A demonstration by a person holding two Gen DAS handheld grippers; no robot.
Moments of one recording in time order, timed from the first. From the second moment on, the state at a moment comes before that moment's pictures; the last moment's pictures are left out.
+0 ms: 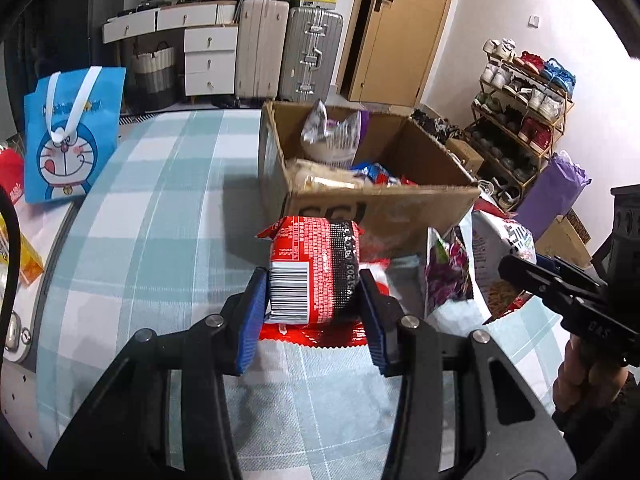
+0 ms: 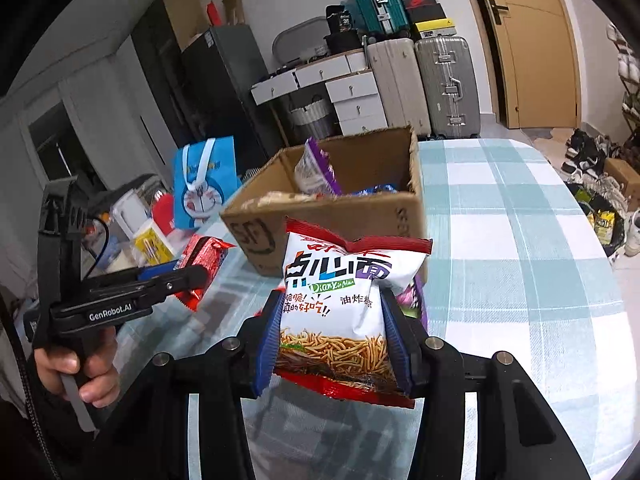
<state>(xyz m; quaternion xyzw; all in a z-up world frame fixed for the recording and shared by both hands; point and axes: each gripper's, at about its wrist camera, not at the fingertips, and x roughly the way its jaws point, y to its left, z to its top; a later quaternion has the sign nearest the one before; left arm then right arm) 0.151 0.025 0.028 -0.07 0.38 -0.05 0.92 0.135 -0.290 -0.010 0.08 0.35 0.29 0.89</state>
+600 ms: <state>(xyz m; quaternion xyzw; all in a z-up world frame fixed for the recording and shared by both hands) 0.181 0.014 0.079 -0.07 0.34 -0.06 0.94 0.171 -0.289 0.032 0.07 0.33 0.28 0.90</state>
